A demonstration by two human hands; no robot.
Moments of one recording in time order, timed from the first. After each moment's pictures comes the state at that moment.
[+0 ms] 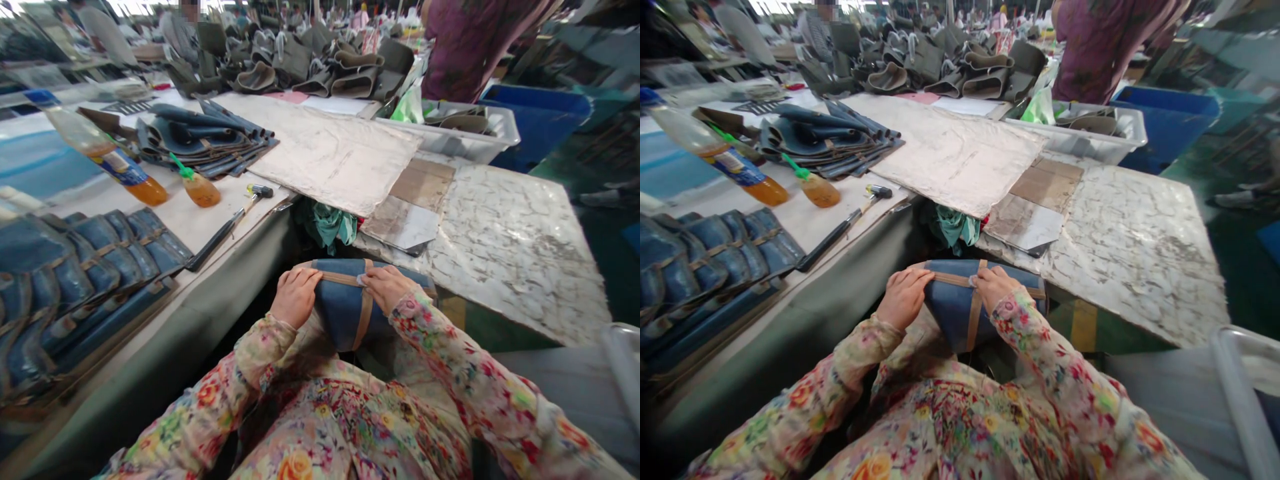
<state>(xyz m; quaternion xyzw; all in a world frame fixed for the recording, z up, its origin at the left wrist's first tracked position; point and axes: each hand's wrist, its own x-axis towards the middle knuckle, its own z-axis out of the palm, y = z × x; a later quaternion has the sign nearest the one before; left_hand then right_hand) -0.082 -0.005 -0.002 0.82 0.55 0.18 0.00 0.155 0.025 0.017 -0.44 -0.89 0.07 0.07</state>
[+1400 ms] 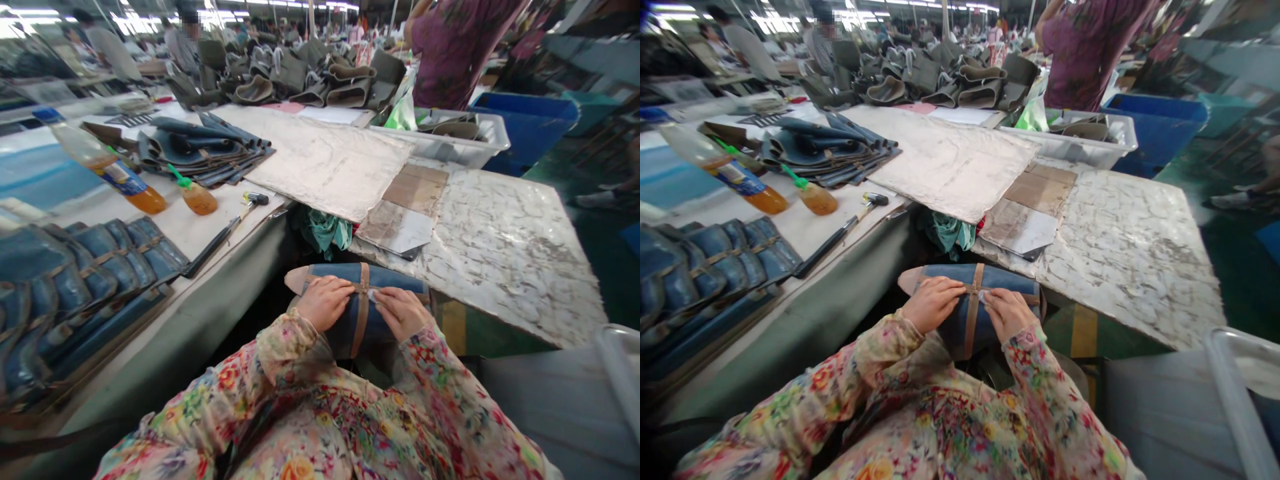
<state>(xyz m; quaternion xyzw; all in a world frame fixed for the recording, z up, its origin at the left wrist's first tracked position) -0.030 0.010 0.007 0.89 0.43 0.14 0.08 0.193 -0.013 -0.013 -0.50 -0.82 0.10 0.25</state>
